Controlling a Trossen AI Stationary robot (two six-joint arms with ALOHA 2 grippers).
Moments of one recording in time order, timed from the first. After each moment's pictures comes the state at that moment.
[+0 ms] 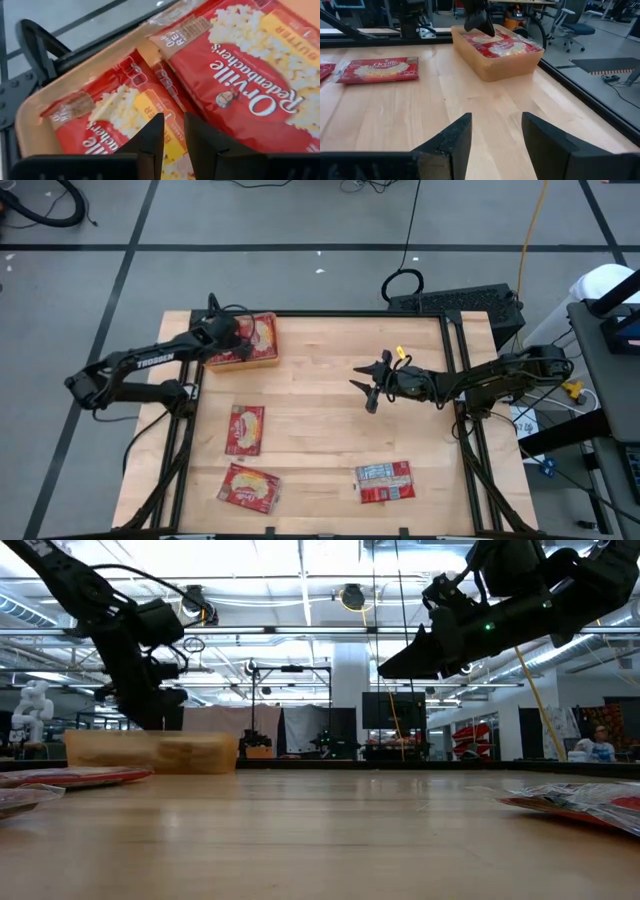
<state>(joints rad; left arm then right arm) 0.79 1.13 0.51 -0.31 -0.34 -0.19 -0.03 1.33 0.39 0.67 0.31 0.02</state>
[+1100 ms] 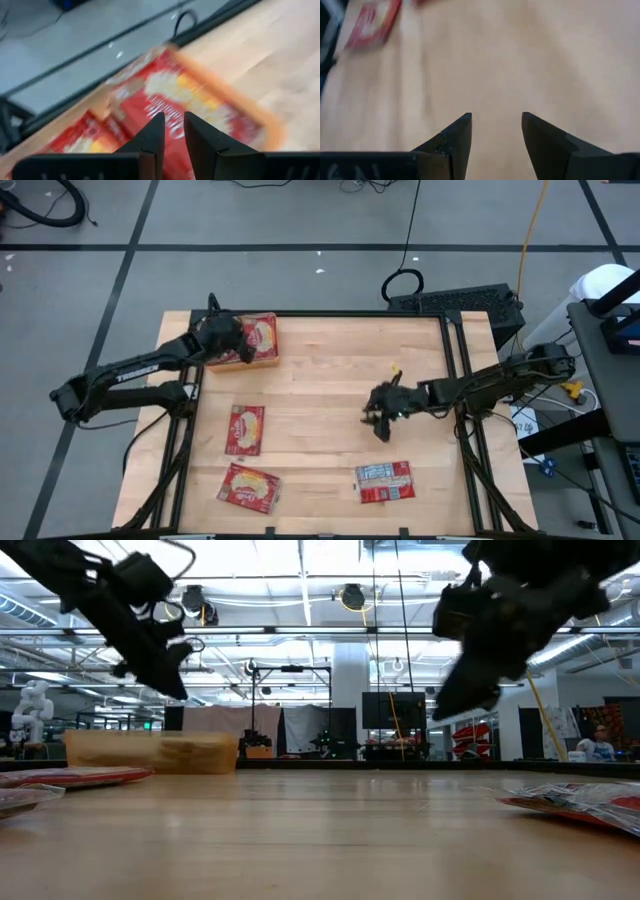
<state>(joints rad) 0.64 0.92 0.52 -0.27 -0.26 -0.13 0.14 1.29 0.51 0.06 0.05 0.50</state>
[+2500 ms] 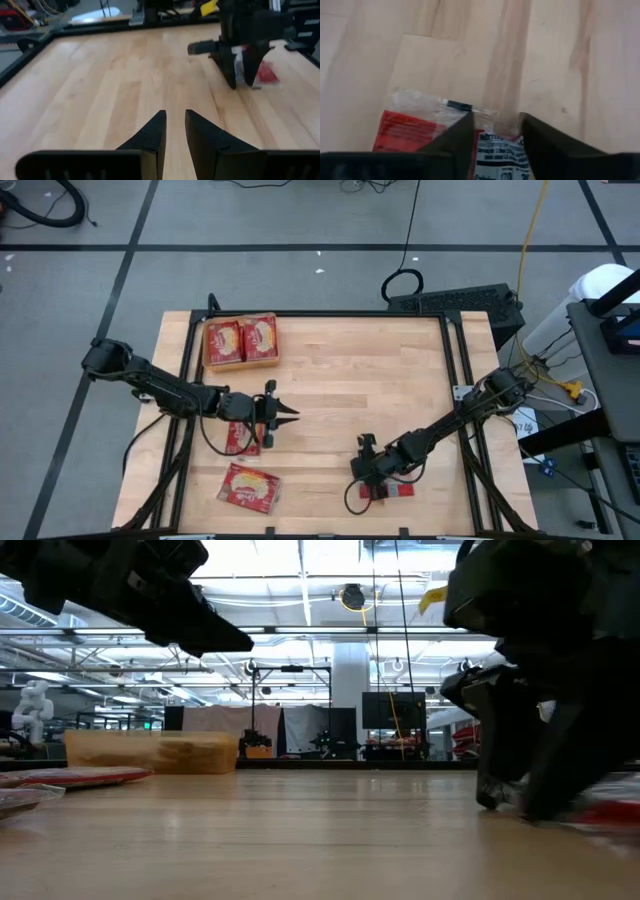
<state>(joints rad) -0.26 1.30 0.47 0.48 -0.24 0.00 0.52 1.82 0.92 -0.17 0.17 0.31</state>
